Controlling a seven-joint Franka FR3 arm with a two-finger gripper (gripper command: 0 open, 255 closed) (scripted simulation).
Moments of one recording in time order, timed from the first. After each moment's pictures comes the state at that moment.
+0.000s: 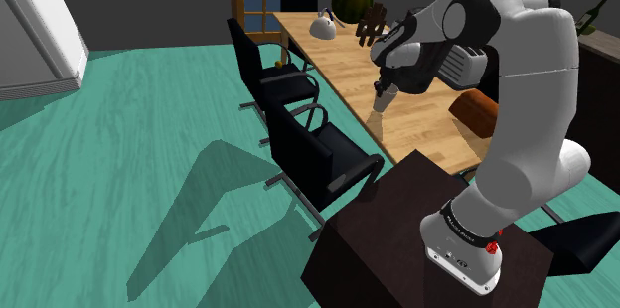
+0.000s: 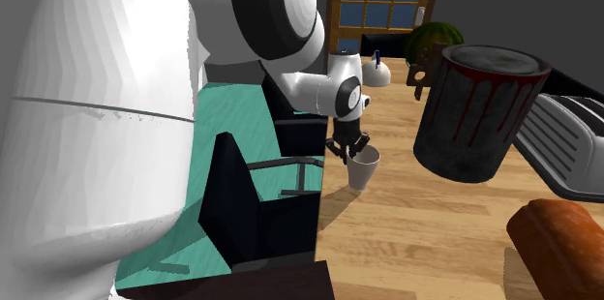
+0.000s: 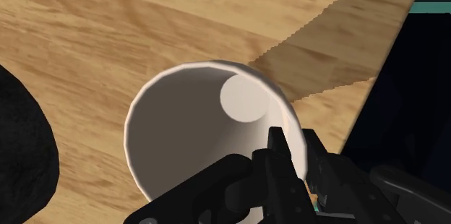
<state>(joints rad) -0.30 0.68 -0.31 -1.80 0.12 2.49 -0.61</state>
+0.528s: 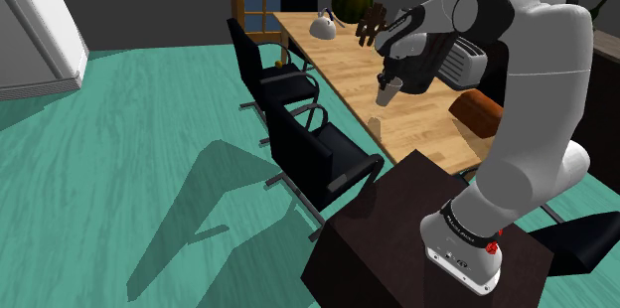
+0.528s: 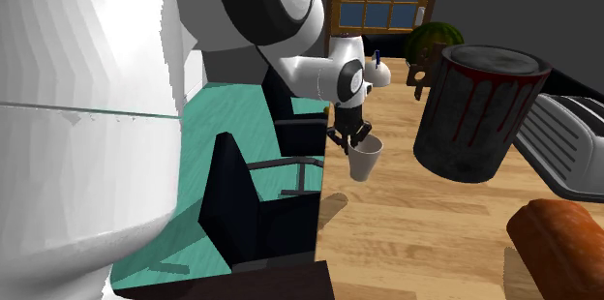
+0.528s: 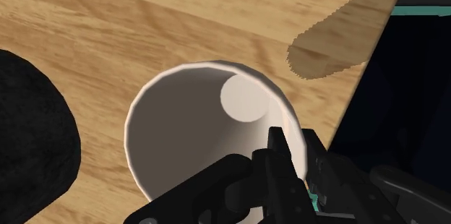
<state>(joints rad) -0.29 0.60 -0.33 -1.81 0.10 2.42 -0.60</state>
